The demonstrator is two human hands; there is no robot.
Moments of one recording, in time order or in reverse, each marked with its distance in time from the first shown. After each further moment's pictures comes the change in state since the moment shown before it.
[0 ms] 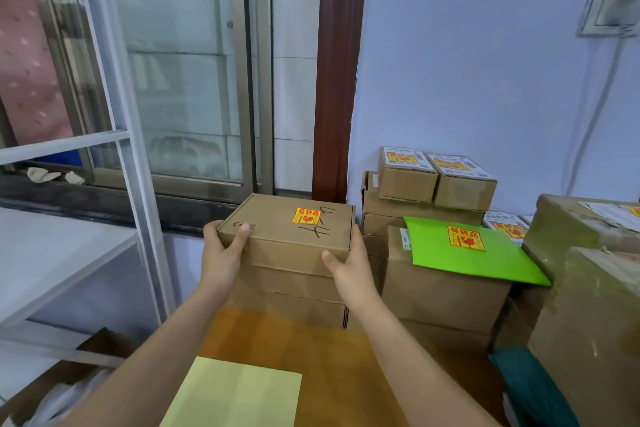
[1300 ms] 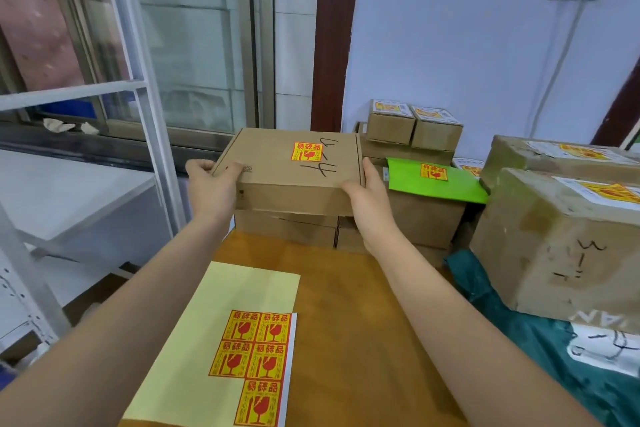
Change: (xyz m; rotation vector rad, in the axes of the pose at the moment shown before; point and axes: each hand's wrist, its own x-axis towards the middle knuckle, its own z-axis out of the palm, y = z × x) left_hand -0.091 0.074 -0.045 -0.052 0.162 -0.030; right_hand -0.109 -0.079 -0.051 0.156 0.015 -0.057
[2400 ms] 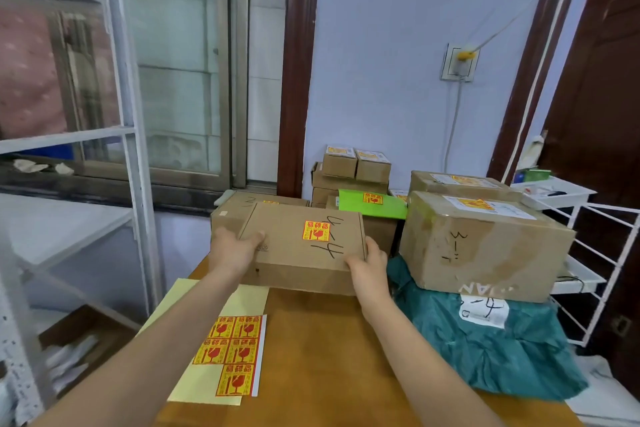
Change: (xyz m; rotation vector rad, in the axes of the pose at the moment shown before) left_hand -0.083 -0.019 -0.003 0.230 -0.253 -0.103; right_hand -0.099 0.028 -0.062 -0.252 0.209 0.171
